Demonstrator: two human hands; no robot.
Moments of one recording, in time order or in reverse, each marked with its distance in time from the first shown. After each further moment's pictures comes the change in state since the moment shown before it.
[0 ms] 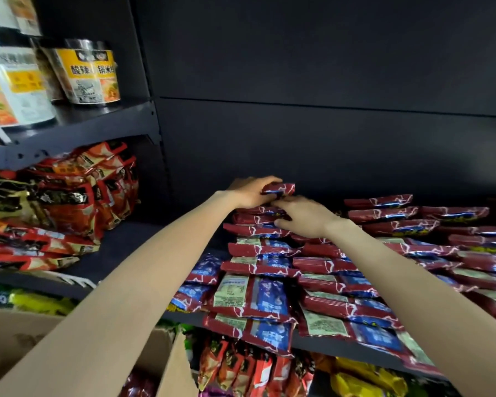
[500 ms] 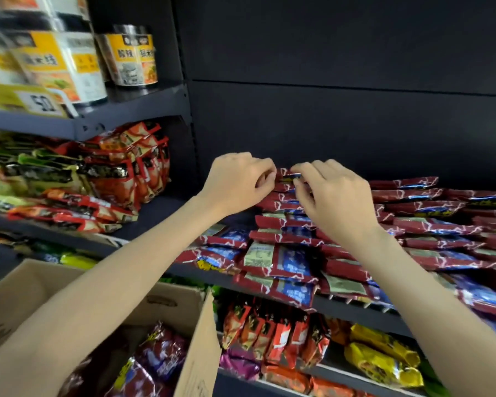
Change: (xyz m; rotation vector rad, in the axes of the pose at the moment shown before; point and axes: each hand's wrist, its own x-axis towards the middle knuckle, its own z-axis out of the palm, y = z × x) left_hand -0.147 0.021 -0.048 0.272 0.694 0.259; right_hand -0.085 -0.075 -0.025 -0.205 0.941 -0.174
